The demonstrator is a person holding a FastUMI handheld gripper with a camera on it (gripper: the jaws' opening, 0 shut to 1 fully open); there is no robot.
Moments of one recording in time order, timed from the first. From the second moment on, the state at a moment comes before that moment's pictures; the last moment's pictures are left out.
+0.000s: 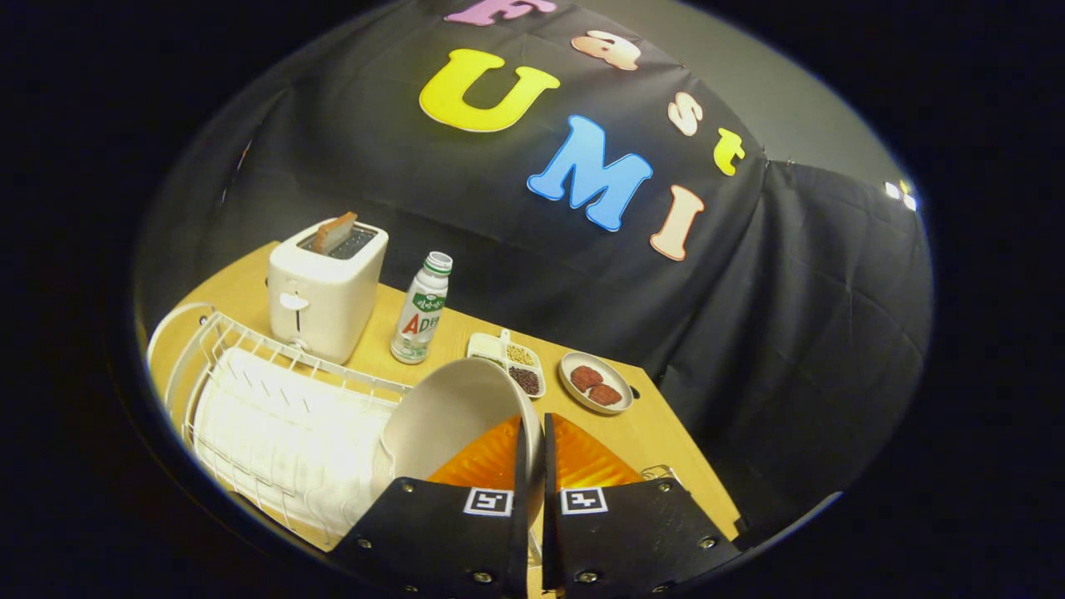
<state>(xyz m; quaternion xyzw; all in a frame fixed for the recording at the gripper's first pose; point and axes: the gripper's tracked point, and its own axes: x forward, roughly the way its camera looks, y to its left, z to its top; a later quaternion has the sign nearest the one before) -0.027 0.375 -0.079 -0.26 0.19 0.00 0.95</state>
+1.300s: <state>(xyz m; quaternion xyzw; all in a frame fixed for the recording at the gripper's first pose) -0.123 0.385 -0.014 -0.31 0.14 0.00 0.94</state>
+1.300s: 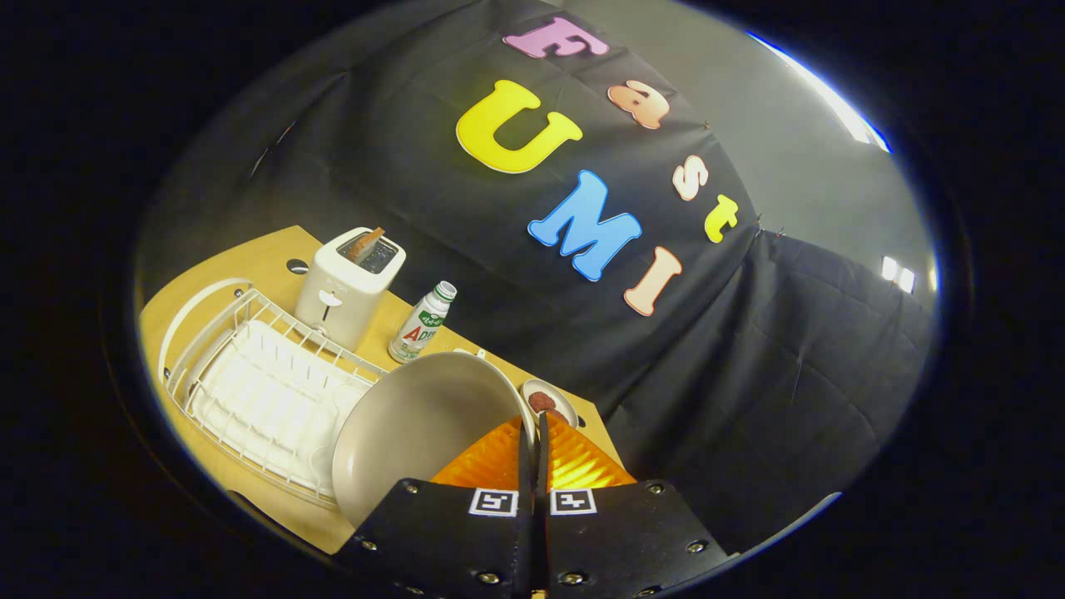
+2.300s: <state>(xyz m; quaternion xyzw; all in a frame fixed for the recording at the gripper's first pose) -0.239 0.330 -0.130 -0.21 0.26 0.04 0.94</state>
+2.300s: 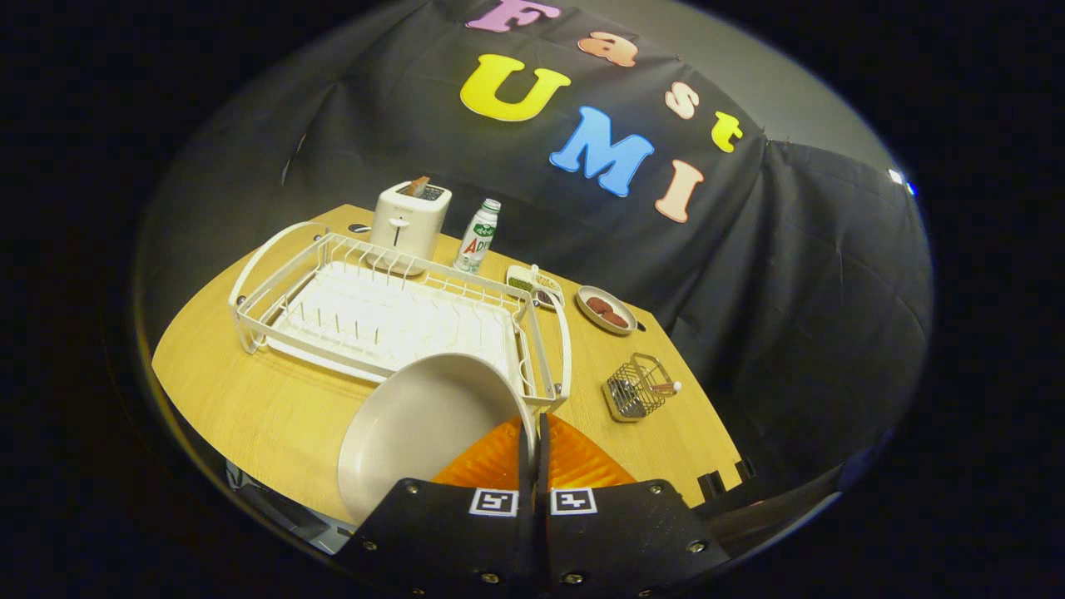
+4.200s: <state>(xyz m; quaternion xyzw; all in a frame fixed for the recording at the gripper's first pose) -0.181 0.252 -0.153 -0.16 0.30 -0.04 0.94</state>
